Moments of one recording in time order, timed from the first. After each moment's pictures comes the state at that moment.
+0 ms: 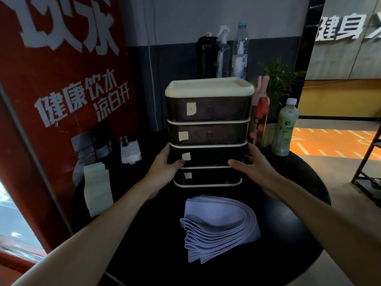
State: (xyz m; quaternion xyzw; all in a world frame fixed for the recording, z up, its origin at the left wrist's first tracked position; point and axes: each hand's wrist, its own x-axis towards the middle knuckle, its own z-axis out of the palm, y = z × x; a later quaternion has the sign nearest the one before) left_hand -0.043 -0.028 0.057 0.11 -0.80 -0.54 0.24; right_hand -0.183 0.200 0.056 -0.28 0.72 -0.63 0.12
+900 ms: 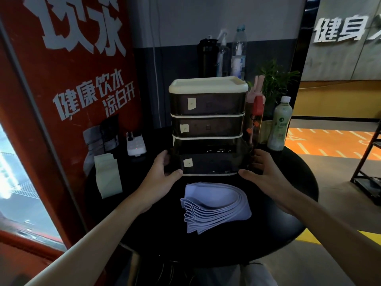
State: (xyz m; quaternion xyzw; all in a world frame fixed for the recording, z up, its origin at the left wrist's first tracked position) left_hand 0.029 0.017 0.048 0.14 -0.81 -0.52 0.25; right_hand -0.133 0.252 0.041 -0.28 0.74 -0.61 0.07
